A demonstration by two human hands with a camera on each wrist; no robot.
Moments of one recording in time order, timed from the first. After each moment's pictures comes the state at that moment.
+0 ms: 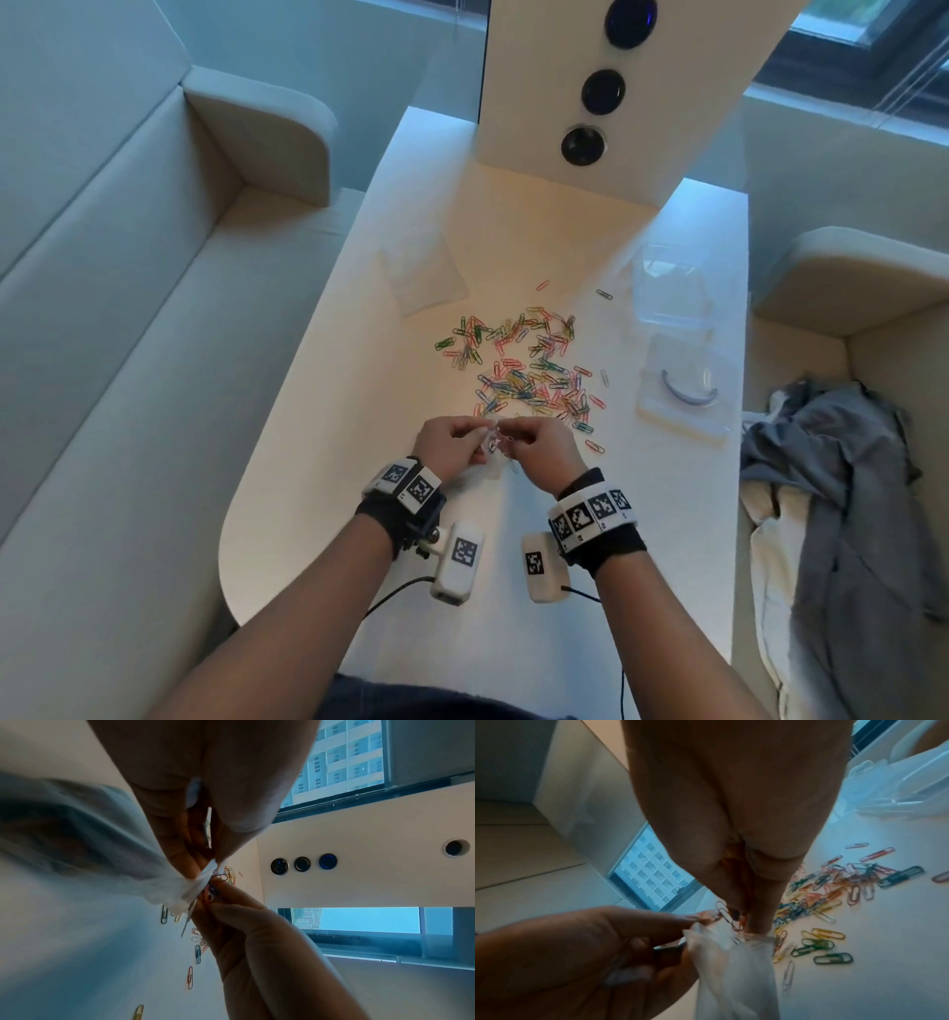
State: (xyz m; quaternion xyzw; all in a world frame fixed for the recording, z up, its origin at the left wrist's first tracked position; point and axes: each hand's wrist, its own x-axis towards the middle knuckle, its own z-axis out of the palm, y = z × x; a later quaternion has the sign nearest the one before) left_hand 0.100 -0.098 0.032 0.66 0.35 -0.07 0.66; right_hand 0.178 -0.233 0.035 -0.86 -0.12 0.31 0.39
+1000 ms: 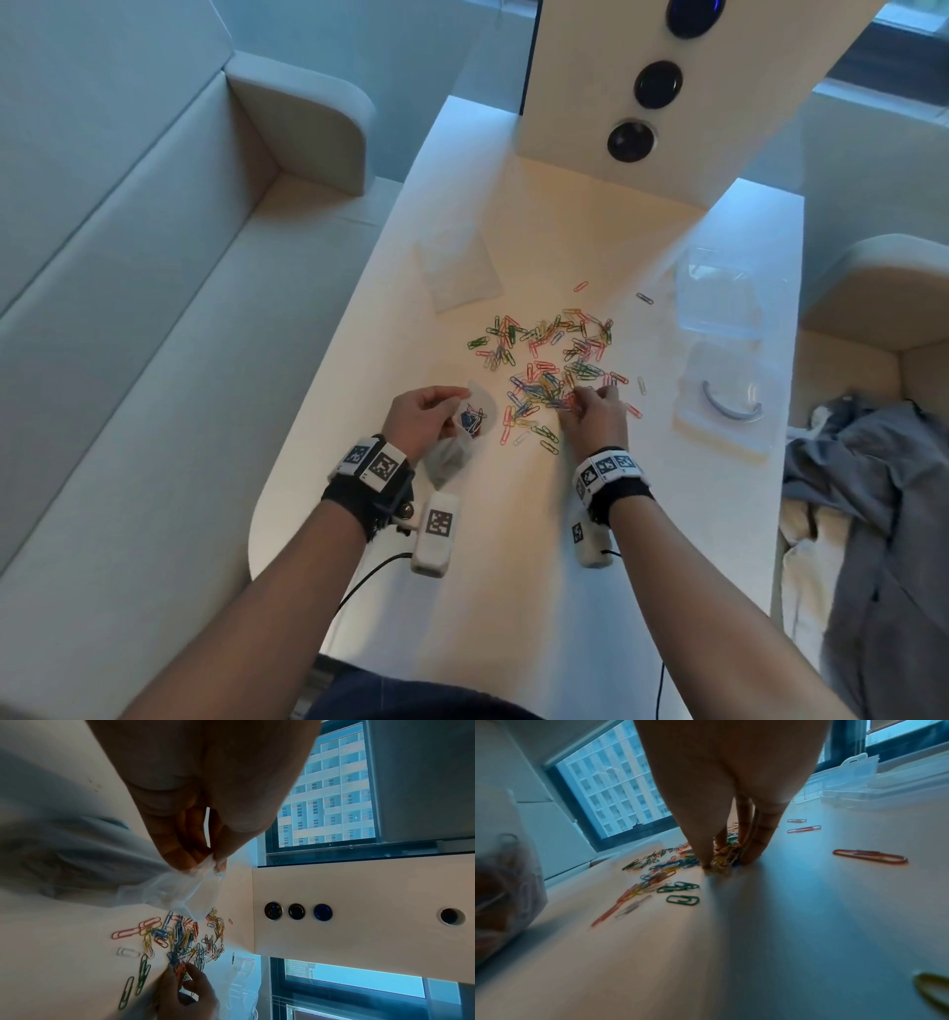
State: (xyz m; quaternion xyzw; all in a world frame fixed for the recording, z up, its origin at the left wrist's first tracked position) left_hand 0.088 -0.026 0.040 0.58 0.40 0.00 0.71; right_hand 0.235 -0.231 -0.029 -0.96 -0.10 0.15 0.22
